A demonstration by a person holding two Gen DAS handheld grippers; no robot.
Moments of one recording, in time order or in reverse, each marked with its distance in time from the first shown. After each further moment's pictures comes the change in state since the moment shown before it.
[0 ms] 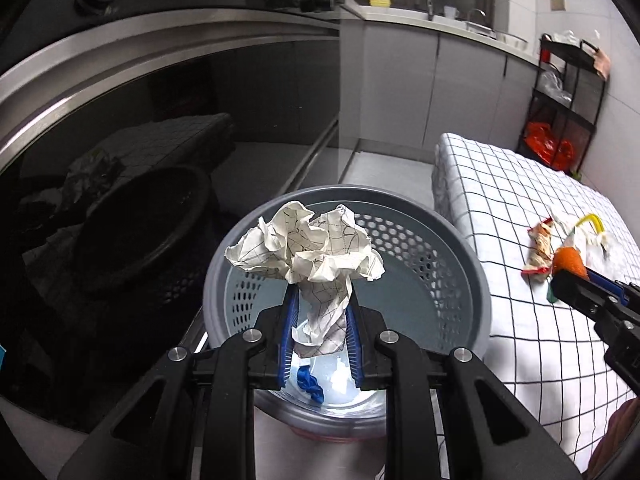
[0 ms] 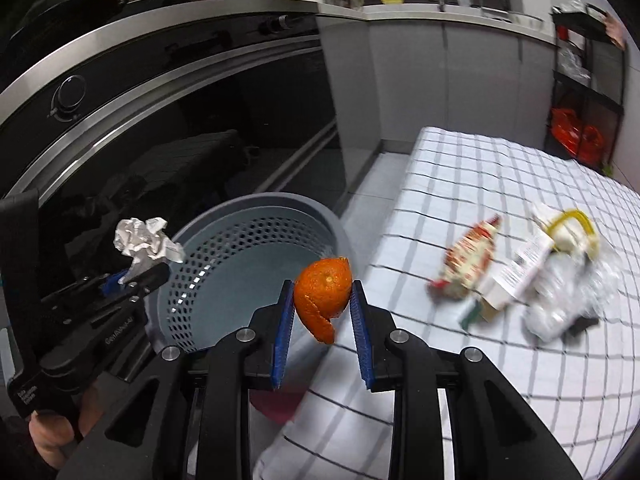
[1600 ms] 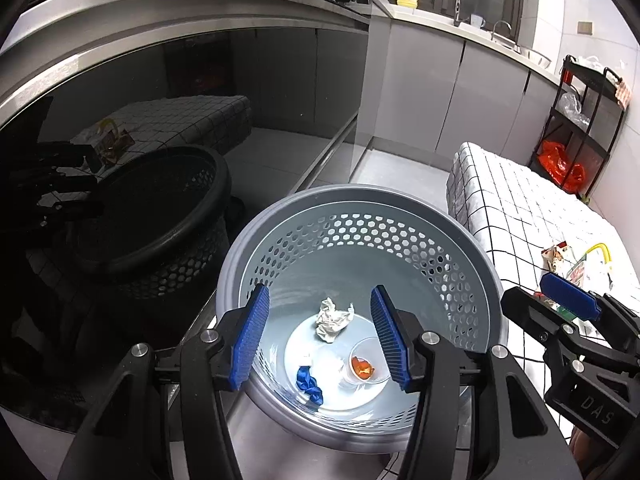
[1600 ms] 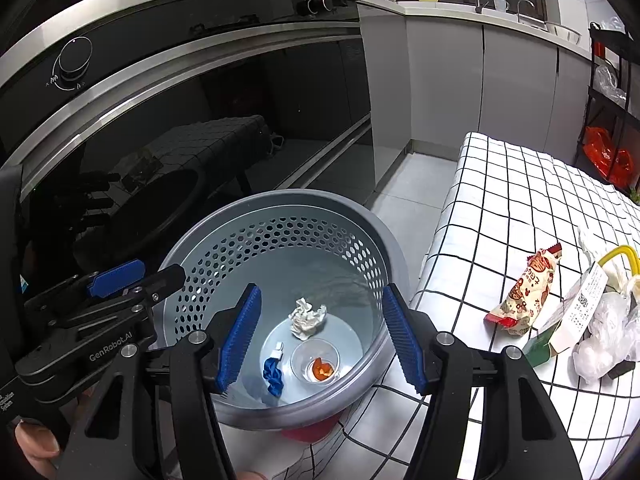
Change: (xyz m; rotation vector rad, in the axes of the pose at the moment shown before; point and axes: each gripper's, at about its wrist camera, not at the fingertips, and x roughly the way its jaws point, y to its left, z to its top) left arm 0.012 0.021 0.005 -0.090 0.028 -0.010; right arm 0.040 0.020 0.012 -0.058 0.026 0.041
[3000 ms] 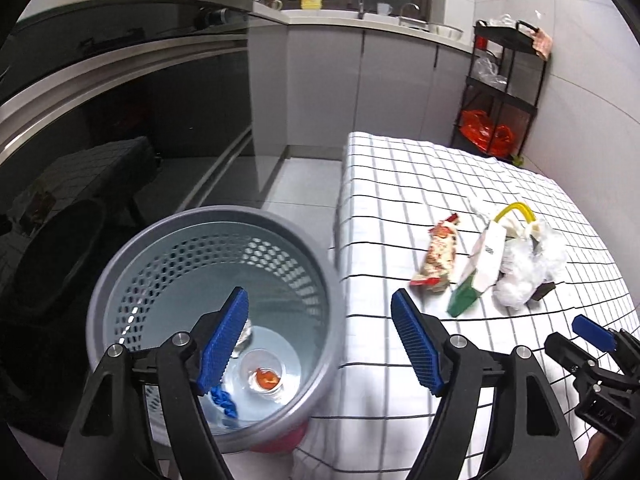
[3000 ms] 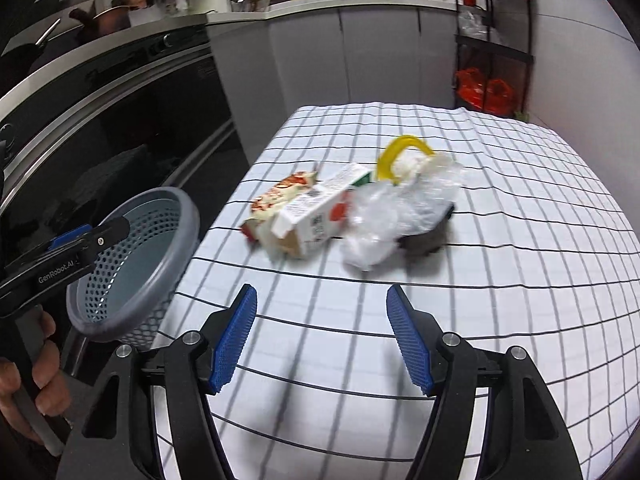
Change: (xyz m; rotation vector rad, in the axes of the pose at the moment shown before) left arm -0.018 -0.138 -0.014 0.207 -0.040 -0.184; right arm -0.119 -0.153 -0.096 0.258 -0.015 -0.288
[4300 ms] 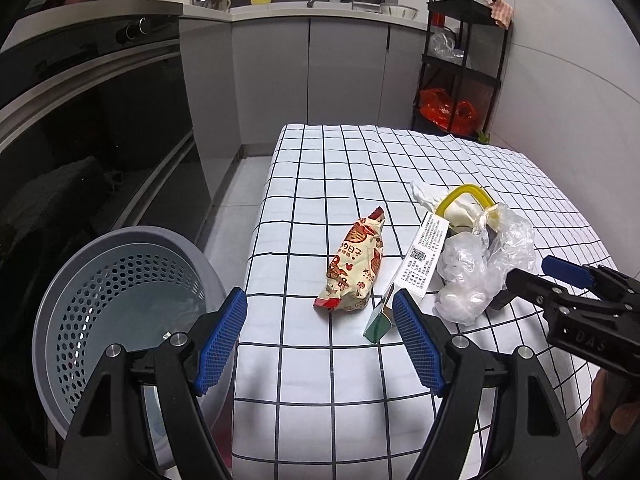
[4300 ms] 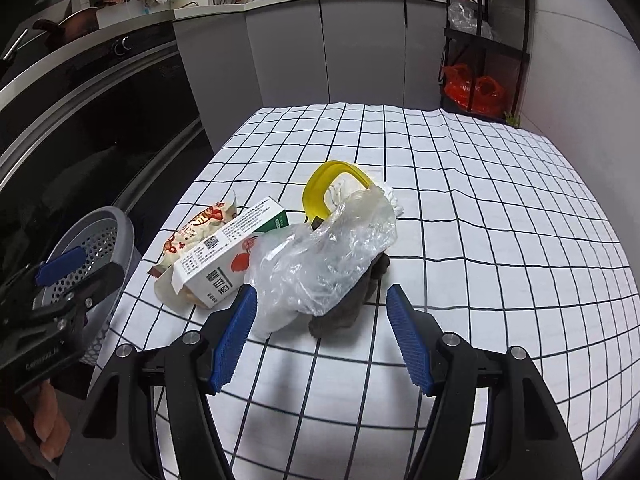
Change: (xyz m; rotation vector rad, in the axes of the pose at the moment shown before) left arm 0.035 -0.082 0.011 0.096 0.028 -0.081; right arm 0.050 -0.056 0.055 -0.017 0.048 -0.029
